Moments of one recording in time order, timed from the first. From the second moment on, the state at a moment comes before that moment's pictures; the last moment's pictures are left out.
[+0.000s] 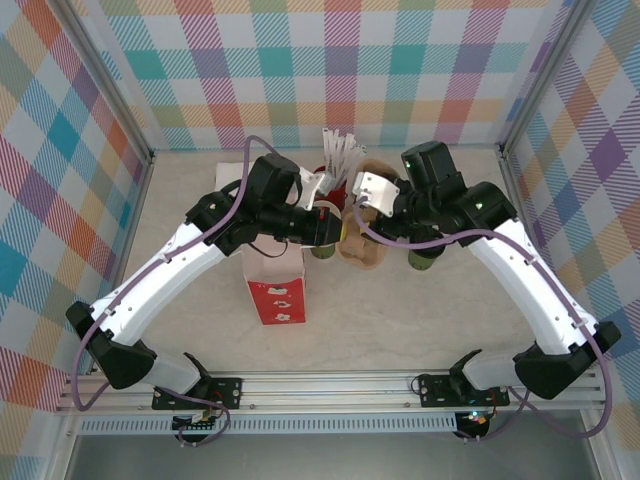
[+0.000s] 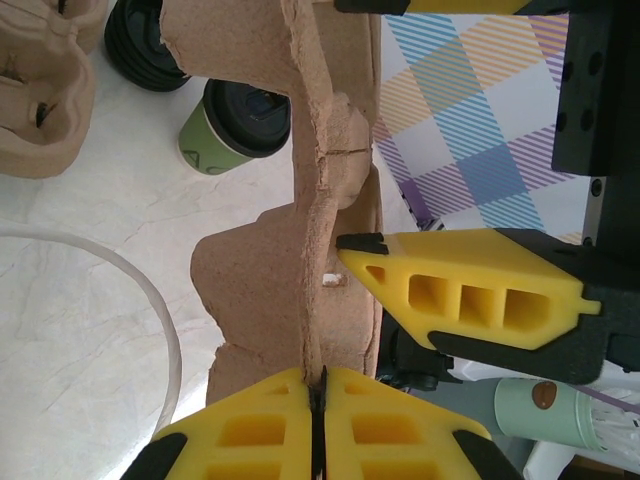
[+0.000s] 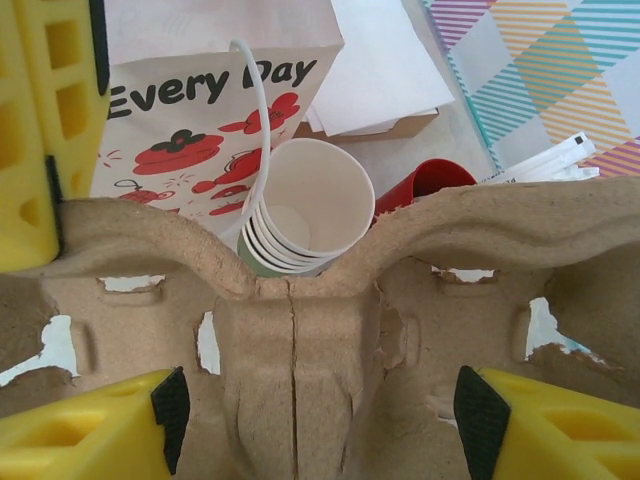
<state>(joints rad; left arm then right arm) -0.77 1.44 1.63 -0.87 0.44 -0.55 0.62 1.35 1.66 -1.07 -0.16 -0.71</state>
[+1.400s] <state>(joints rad) -0.78 1.44 1.65 -0.89 0.40 -0.54 0.63 1.40 1.66 -1.10 -0.17 -0.72</state>
